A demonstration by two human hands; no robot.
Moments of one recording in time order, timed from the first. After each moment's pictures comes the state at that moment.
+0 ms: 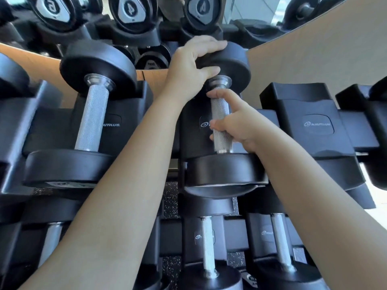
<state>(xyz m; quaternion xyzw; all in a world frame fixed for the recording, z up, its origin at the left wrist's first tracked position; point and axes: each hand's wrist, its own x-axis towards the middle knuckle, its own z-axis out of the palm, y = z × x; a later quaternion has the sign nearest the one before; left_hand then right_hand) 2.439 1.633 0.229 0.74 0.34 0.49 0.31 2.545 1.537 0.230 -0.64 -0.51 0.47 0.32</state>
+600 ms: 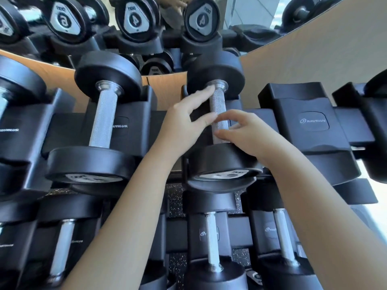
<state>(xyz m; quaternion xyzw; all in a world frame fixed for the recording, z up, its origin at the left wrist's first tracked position) 2.411 1.542 0.210 0.73 0.40 0.42 0.37 2.554 1.500 0.229 -0.66 -0.58 0.38 0.30</state>
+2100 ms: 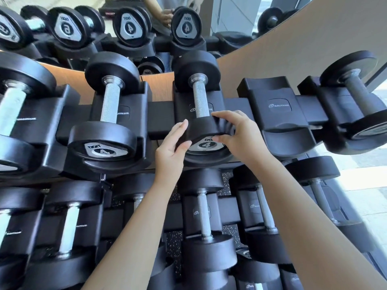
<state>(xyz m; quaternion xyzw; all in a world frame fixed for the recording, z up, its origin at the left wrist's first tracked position) 2.398 1.443 0.155 0.59 0.41 0.53 0.44 2.555 1.426 0.219 -0.66 -0.62 0.20 0.36</state>
